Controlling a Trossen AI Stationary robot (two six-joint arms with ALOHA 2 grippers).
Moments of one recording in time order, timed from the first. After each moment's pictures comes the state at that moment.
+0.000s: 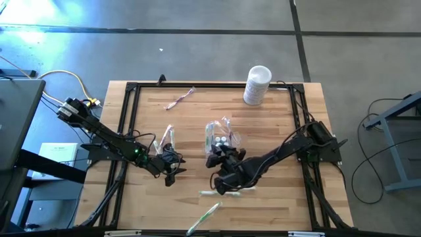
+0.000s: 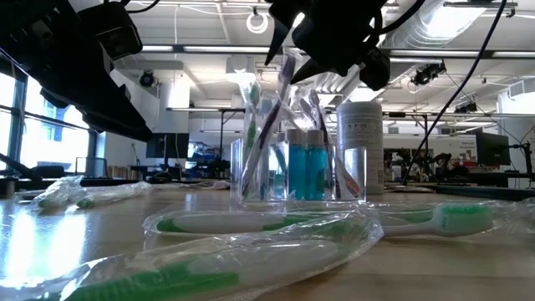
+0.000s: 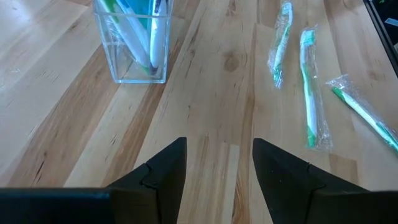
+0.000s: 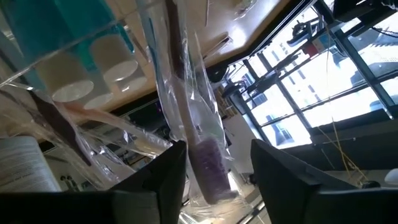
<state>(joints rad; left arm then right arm) -0.52 1.27 0.48 0.18 -0.46 -0.61 0.43 1.95 1.44 -0.58 1.16 -1.43</state>
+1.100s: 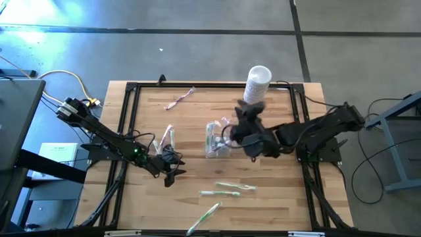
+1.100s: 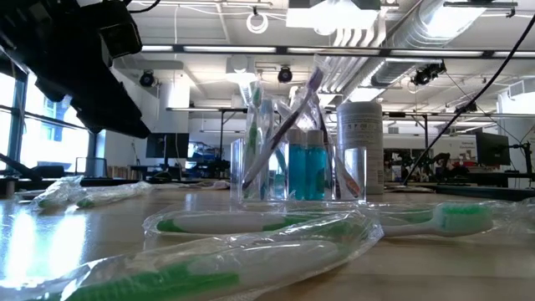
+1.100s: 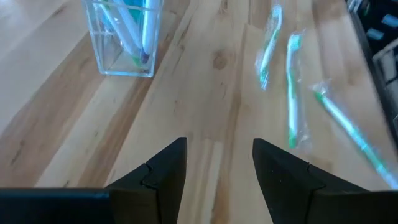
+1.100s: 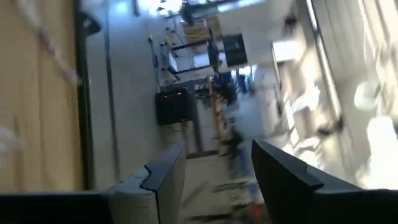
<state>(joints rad) -0.52 1.26 0.48 0.18 -0.41 -0.68 0.34 1.50 1.44 -0.52 1.37 -0.68</state>
